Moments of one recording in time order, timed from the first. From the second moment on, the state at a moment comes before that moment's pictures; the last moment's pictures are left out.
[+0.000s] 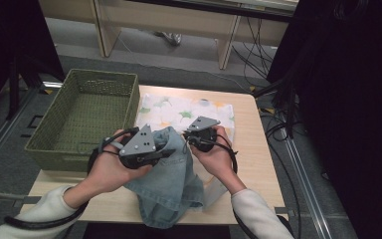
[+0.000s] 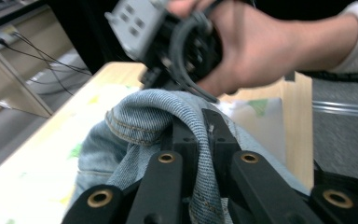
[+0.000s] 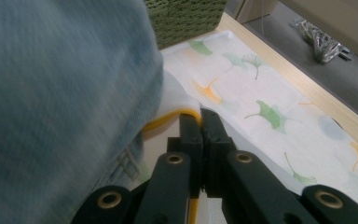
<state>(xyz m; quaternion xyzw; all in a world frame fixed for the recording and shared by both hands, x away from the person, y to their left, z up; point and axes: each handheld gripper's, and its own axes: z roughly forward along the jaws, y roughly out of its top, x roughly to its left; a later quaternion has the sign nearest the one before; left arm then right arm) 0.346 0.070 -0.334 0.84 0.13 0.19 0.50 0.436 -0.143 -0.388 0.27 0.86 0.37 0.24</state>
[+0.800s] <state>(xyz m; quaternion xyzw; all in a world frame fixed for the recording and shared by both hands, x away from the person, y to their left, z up) 0.337 0.043 -0.380 0.86 0.11 0.08 0.49 0.436 -0.147 -0.384 0.28 0.85 0.38 0.25</state>
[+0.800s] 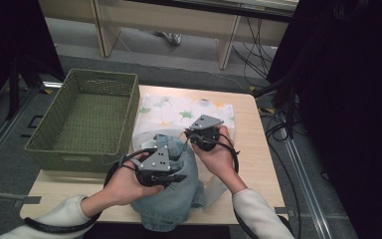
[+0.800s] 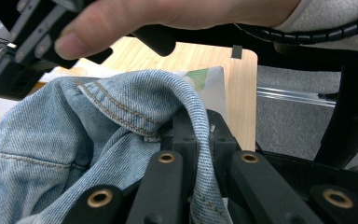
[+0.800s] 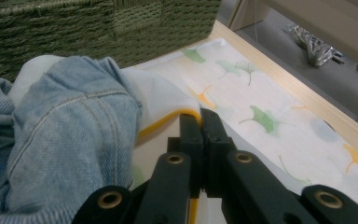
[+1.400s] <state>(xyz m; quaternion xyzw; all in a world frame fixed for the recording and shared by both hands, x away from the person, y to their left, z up) 0.382 0.009 -0.426 0.88 0.15 0.12 0.43 0.431 -0.145 -0.379 0.27 0.85 0.39 0.24</state>
